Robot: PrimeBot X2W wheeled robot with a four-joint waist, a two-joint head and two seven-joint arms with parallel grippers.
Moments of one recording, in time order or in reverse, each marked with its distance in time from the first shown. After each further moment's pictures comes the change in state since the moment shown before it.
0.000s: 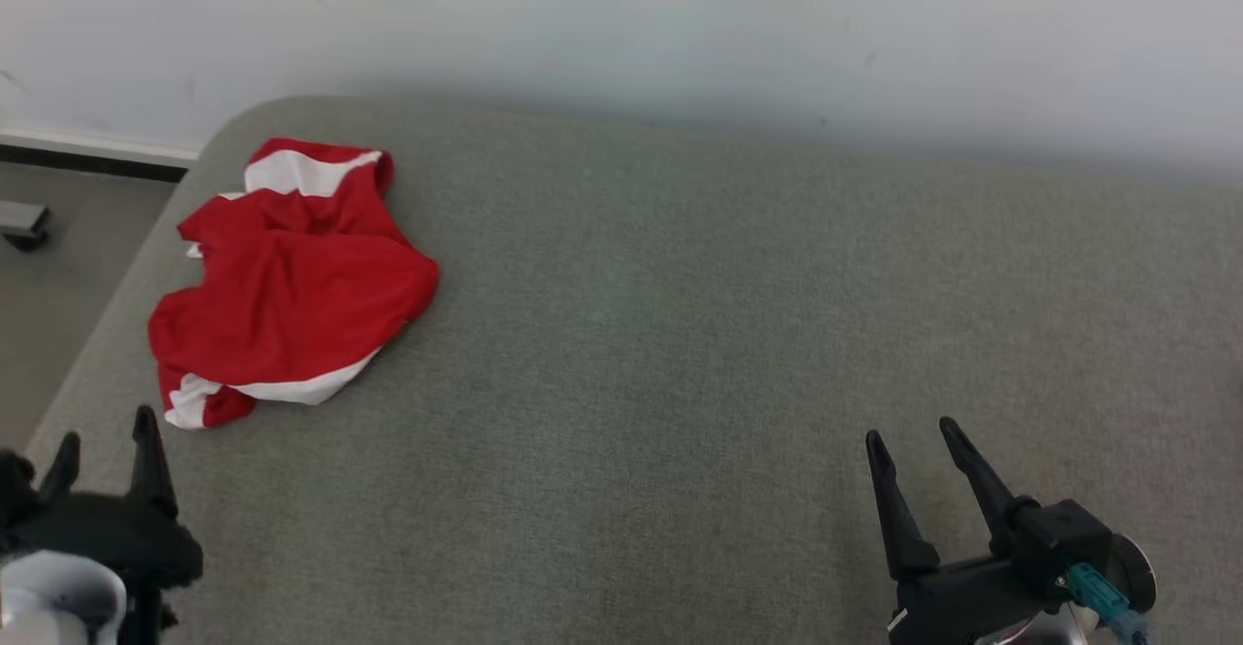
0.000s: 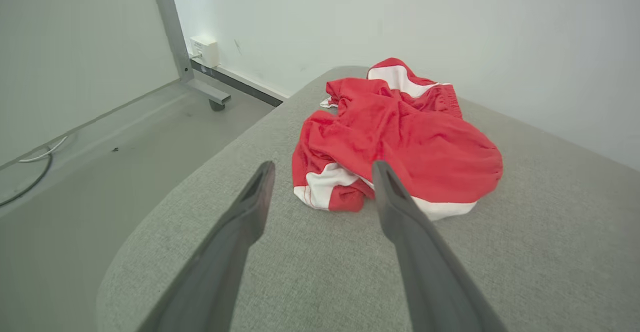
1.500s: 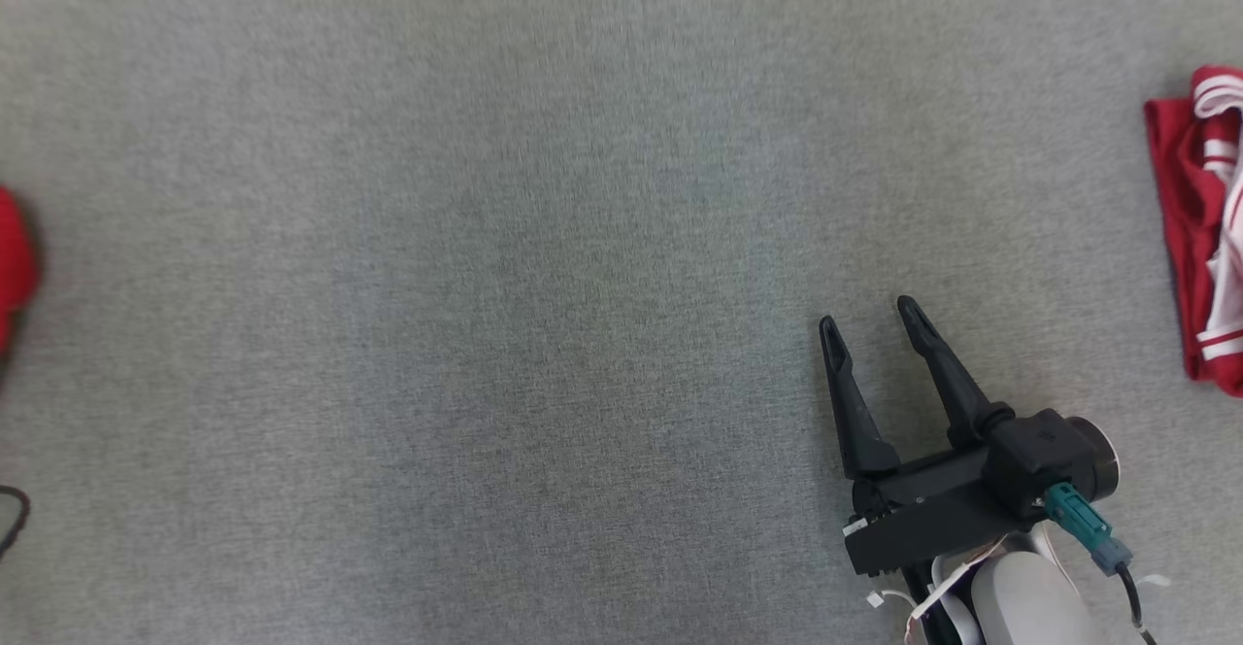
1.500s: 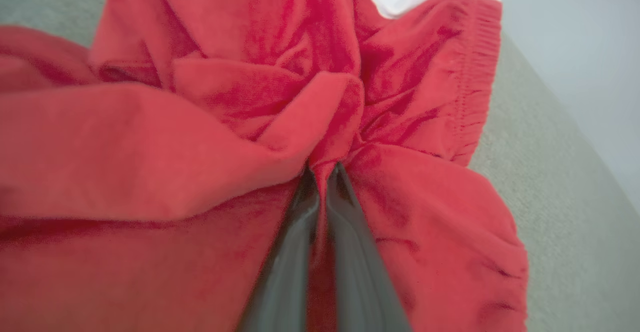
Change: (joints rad) left arm -0.365 0.229 0.171 -0.043 -0.395 0.184 0.715; right arm -0.178 0.011 0.069 -0.040 0.001 0.000 -0.042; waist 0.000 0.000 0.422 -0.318
